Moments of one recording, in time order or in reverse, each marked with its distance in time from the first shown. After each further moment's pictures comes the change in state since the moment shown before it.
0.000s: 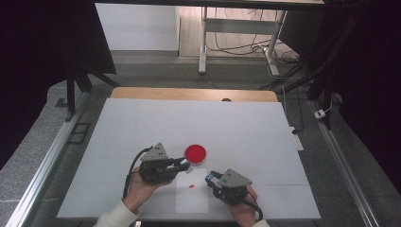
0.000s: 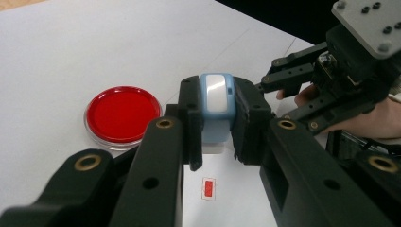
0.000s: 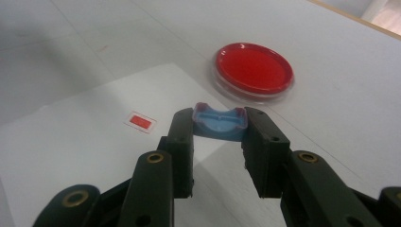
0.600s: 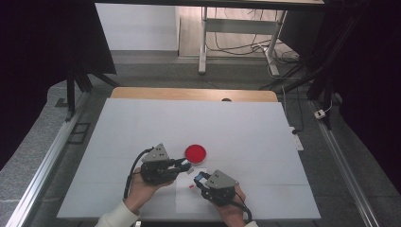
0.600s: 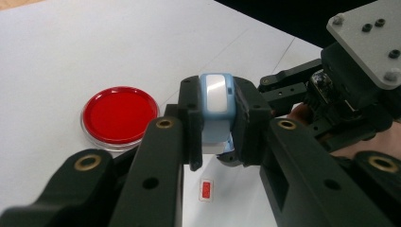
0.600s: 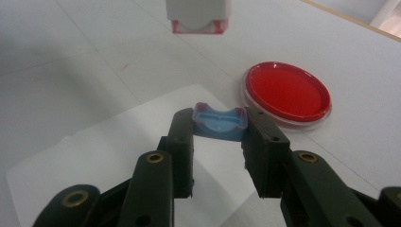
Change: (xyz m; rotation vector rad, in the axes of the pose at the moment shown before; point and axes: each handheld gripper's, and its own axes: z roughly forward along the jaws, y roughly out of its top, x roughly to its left) left arm -0.003 0.000 0.002 0.000 -0.001 0.002; right arm 0.023 0.013 0.020 -0.018 0.013 -0.005
